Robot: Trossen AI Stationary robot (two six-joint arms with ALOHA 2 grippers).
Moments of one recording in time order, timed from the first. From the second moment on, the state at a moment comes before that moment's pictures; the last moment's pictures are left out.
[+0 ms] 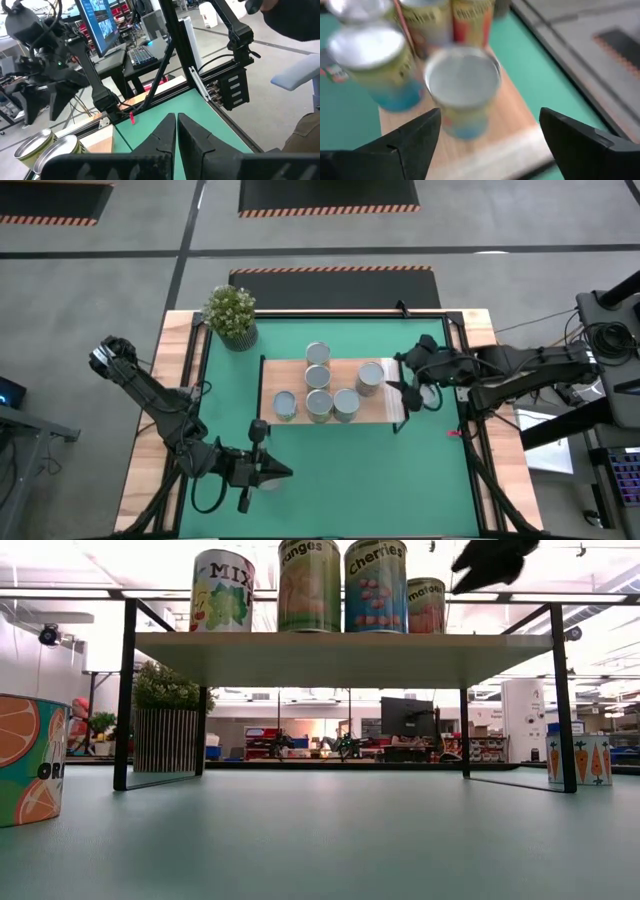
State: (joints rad) left arm -0.74 1.32 1.00 0.16 -0.59 0.25; right arm 0.12 0.97 1.04 -0.74 0.37 0.26
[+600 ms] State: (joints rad) left arm -0.74 1.32 1.00 0.17 -0.59 0.25; right arm 0.11 1.15 1.02 -0.67 0.39 0.26
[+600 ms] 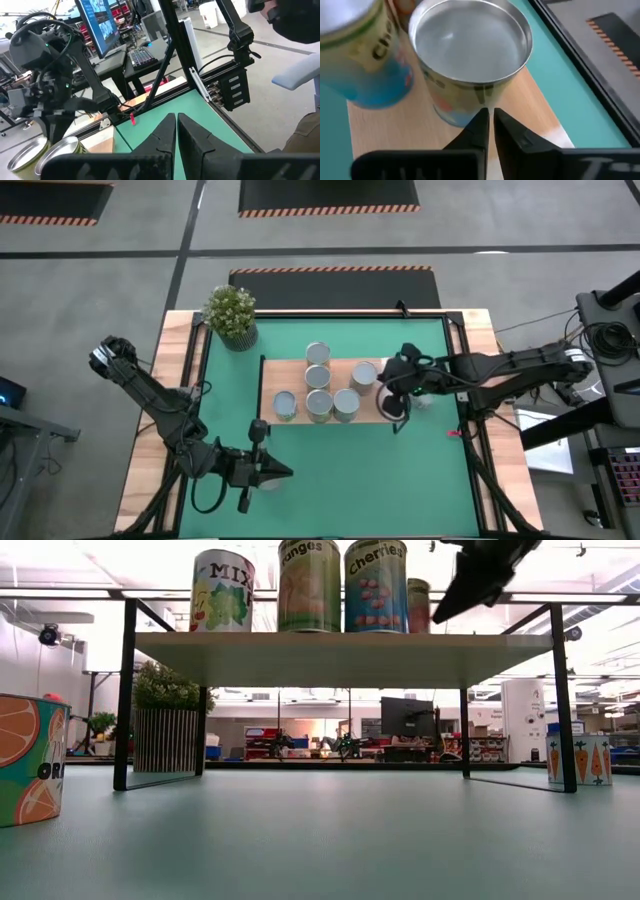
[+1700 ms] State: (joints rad) left arm -0.74 1.32 1.00 0.17 -0.59 0.25; right arm 0.05 1.37 1.29 -0.71 0.47 -0.04
